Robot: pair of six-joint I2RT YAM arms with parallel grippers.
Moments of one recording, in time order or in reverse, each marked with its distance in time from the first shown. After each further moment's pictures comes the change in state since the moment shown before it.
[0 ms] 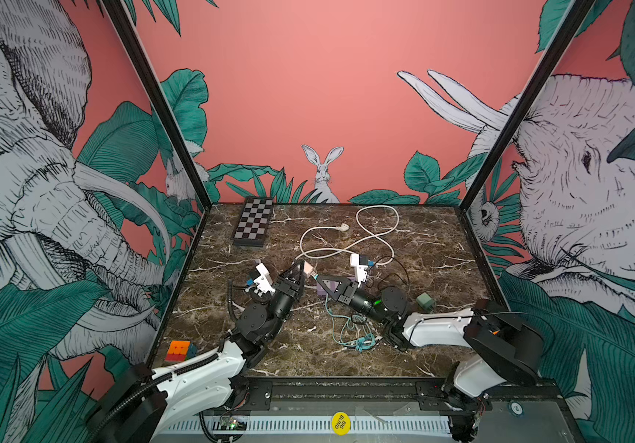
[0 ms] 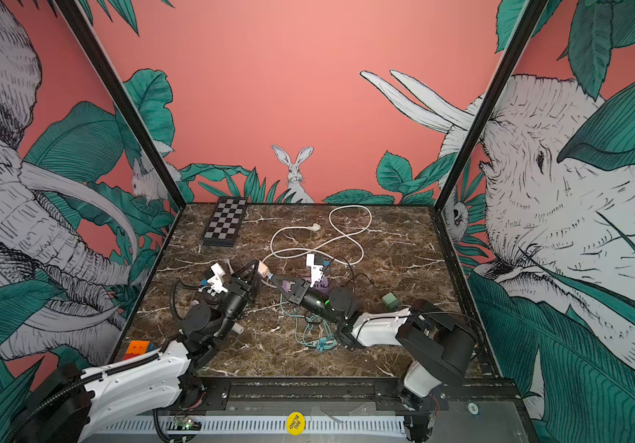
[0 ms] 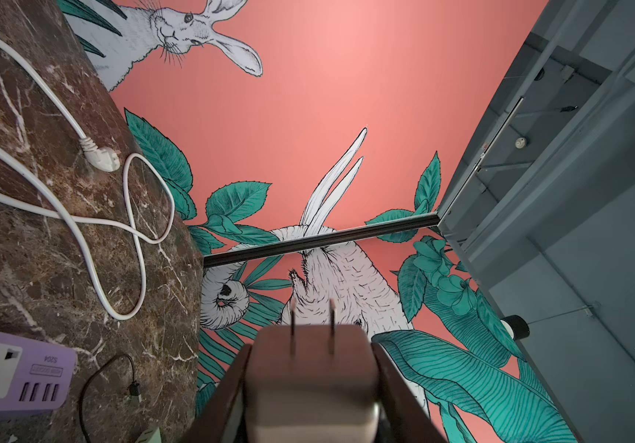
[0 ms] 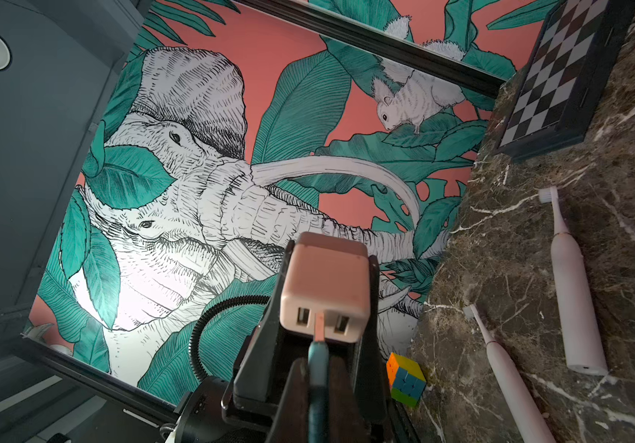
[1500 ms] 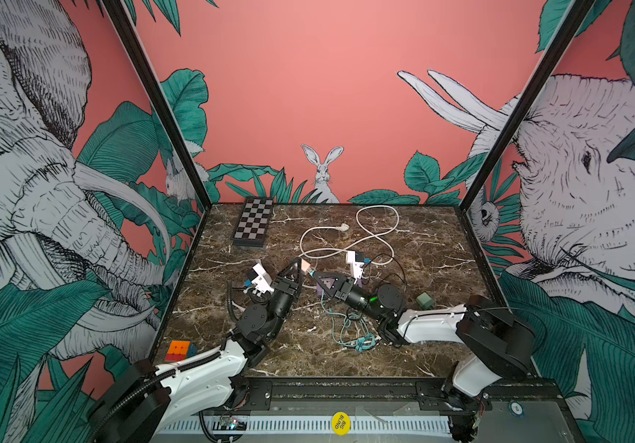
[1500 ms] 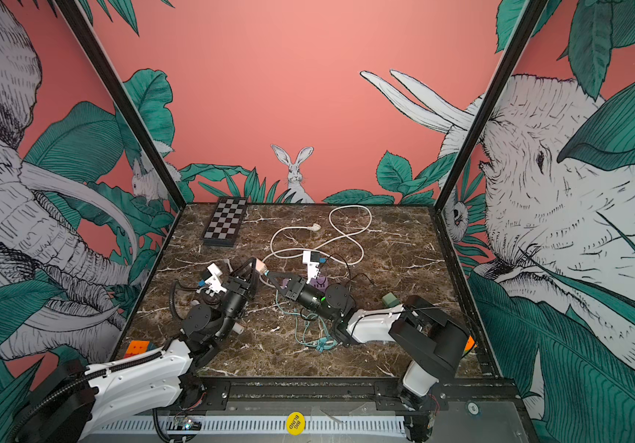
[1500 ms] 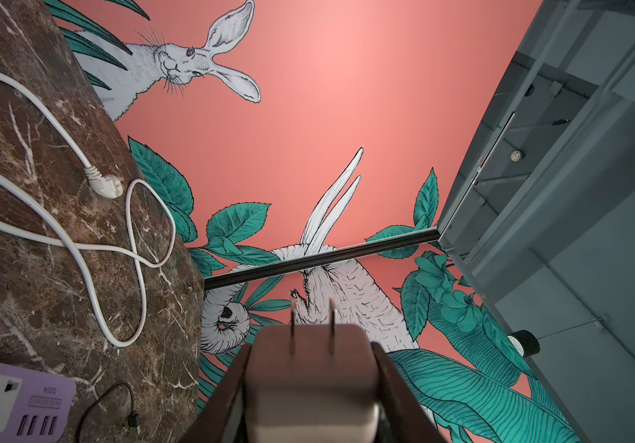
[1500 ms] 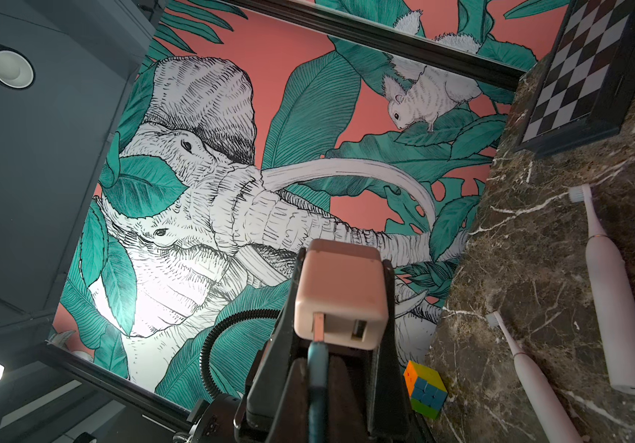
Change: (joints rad) left arm -0.011 0.027 0.000 0.050 -0.055 0.034; right arm 0.000 0.049 0.054 0.030 -0.006 0.048
